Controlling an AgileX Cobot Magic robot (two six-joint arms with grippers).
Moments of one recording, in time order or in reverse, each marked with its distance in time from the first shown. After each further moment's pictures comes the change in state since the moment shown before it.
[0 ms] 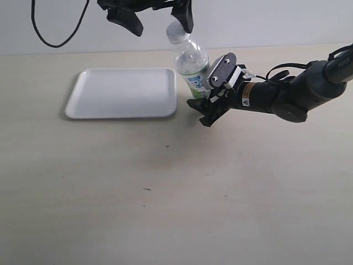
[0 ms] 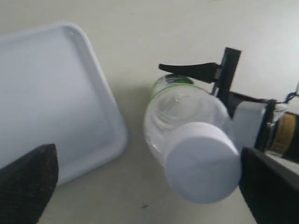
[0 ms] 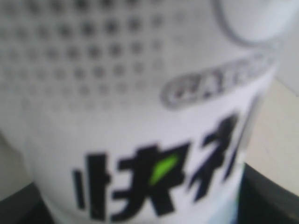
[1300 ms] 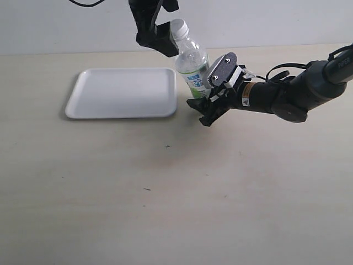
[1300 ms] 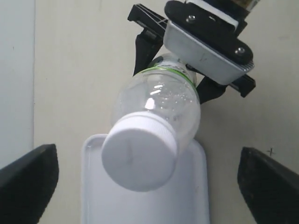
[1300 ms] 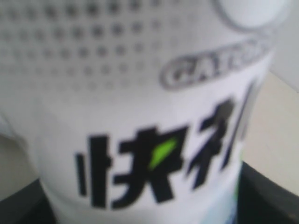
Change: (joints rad) left arm -0.004 0.000 0.000 -0.088 -0.003 1.319; right arm 0.000 0.000 0.000 -0.001 0.000 0.021
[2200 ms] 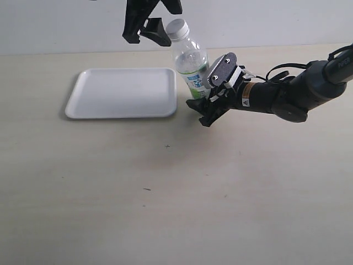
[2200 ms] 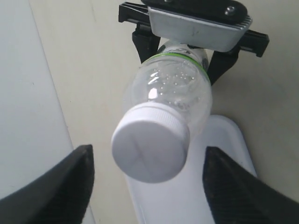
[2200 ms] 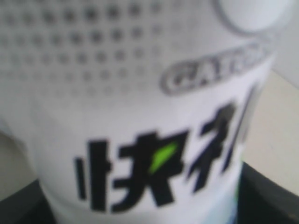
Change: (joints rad) left arm 0.000 0.000 0.000 0.027 -0.022 0.332; right arm 0.000 0.000 0.000 -0.015 0.000 0.019
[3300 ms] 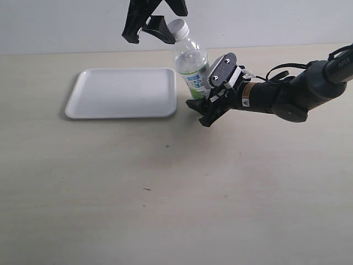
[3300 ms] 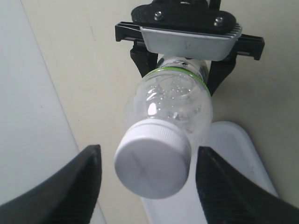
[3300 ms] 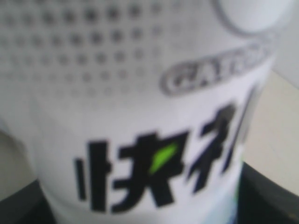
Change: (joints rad) left arm 0.000 0.000 0.000 -0.045 -0.004 0.118; right arm 0.000 0.000 0.000 -0.004 -0.002 0.000
